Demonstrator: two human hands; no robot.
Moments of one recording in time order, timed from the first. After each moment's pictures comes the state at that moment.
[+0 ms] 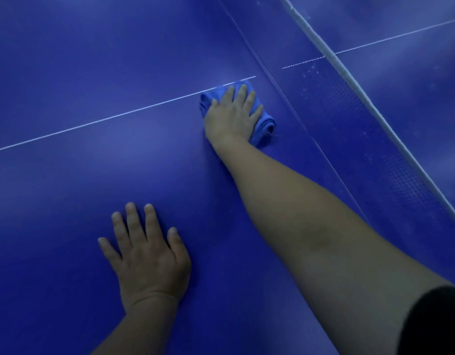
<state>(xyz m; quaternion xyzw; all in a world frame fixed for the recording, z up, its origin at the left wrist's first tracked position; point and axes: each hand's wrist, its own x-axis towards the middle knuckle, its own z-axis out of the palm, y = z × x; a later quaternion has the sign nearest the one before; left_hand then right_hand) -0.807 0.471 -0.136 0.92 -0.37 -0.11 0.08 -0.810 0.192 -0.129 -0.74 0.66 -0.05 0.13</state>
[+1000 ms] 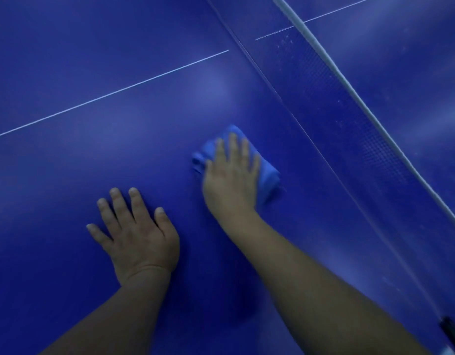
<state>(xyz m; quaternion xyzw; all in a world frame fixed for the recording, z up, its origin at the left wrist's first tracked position) -0.808 0.472 -0.129 0.92 -0.37 -0.12 0.06 -0.910 0.346 -0.136 -0.78 0.62 -0.04 0.10</state>
